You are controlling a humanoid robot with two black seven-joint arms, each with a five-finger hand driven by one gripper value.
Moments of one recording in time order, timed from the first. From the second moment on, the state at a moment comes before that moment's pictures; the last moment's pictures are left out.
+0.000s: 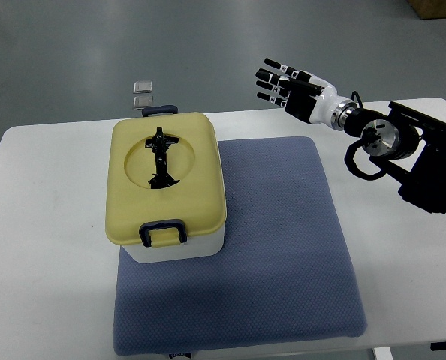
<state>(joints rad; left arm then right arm) 0.01 0.00 -0.02 -0.10 0.01 -0.09 0.06 1.00 -0.25 0.41 0.73 0.22 0.19 0.06</state>
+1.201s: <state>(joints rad) 0.01 0.00 -0.02 -0.11 0.01 -0.09 0.06 1.11 -0.28 0.39 0.73 -0.09 0.19 0.07</state>
